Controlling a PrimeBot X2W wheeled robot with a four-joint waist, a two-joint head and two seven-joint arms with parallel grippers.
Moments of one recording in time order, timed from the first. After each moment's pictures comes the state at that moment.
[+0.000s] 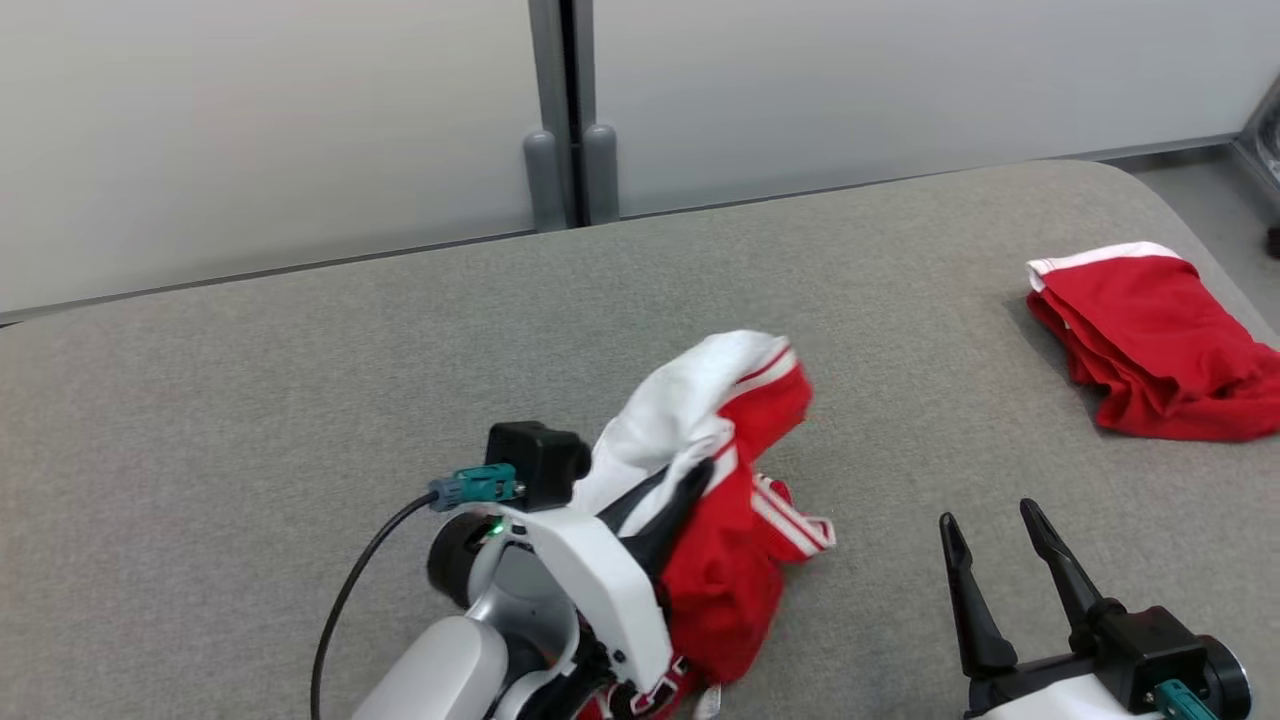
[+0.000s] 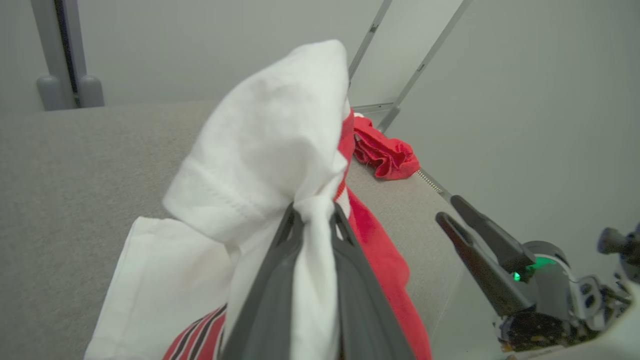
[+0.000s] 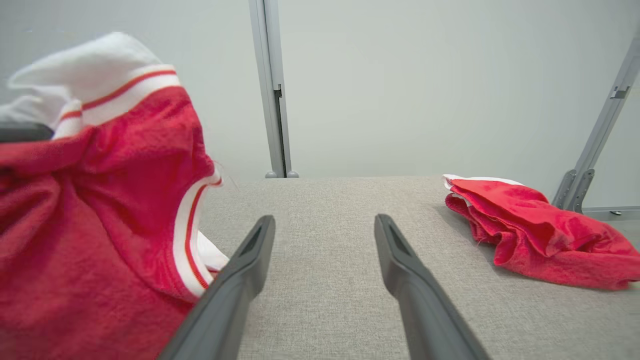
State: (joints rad) left arm -0.27 0.08 -0.60 -0.05 -0.70 0.03 0.31; right arm 0.05 -0.05 0.13 0.10 0.12 0.13 -0.26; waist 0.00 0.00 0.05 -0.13
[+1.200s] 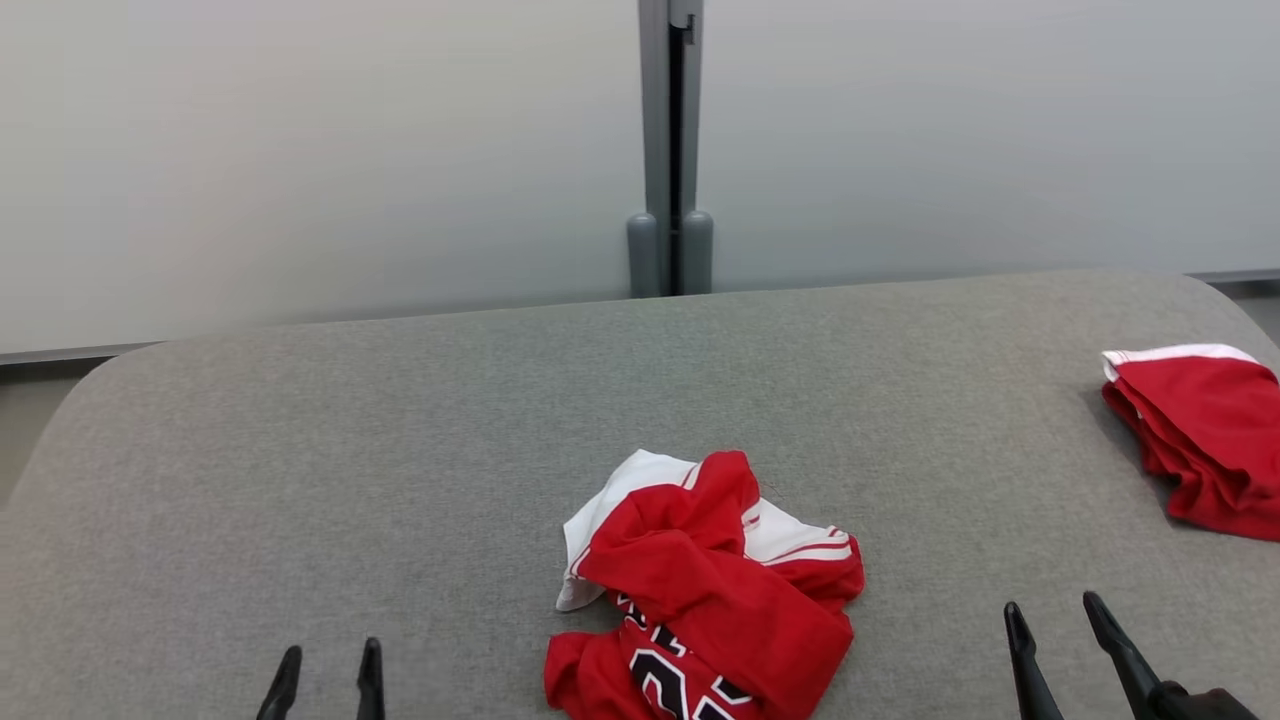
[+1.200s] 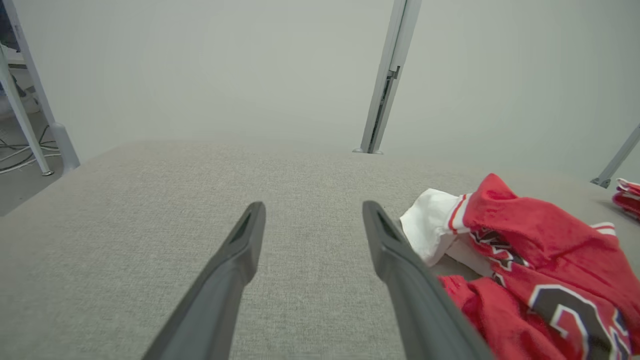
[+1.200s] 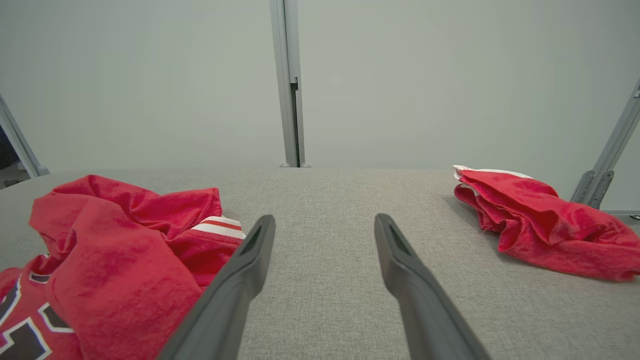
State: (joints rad) left arm 0.24 0.16 -0.18 0.09 -0.38 0.10 -0.26; right arm 0.18 -0.05 0.00 0.12 0.10 0.13 -0.26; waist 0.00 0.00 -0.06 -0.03
